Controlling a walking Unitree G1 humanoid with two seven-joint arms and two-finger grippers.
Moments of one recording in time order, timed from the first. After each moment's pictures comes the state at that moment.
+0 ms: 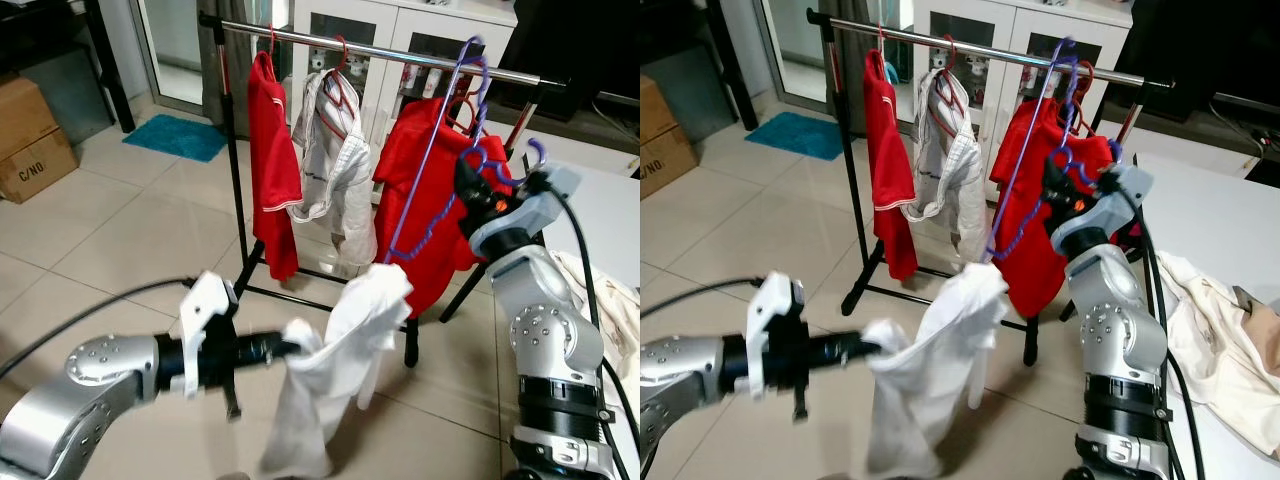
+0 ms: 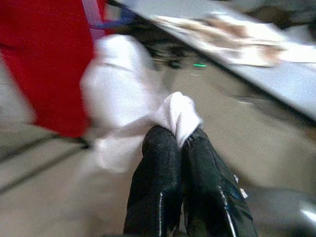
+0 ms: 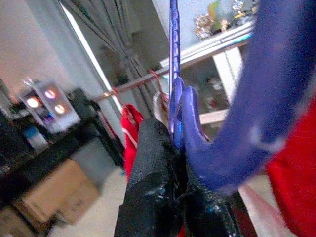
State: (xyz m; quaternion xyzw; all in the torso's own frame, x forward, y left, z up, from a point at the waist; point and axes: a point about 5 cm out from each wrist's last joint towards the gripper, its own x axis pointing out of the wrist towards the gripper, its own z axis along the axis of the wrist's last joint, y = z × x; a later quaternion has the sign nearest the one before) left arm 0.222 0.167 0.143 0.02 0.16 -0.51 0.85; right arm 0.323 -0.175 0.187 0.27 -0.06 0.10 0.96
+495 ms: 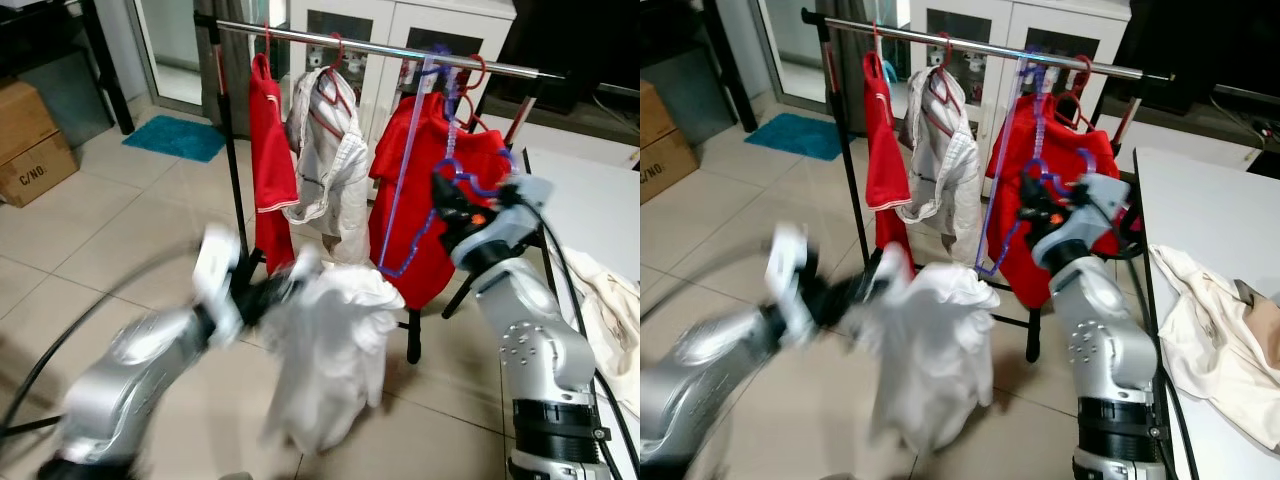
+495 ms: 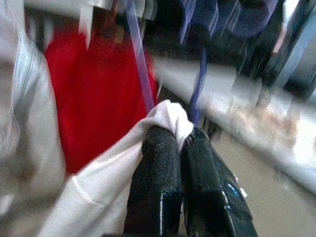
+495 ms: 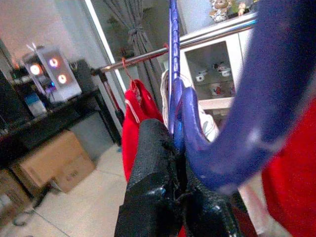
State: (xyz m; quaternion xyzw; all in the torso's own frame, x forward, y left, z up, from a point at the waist) left arm 0.263 0.127 0.176 -0.10 0.01 -0.43 0.90; right arm 0.308 -0.152 0.176 0.18 -0.02 0.13 0.97
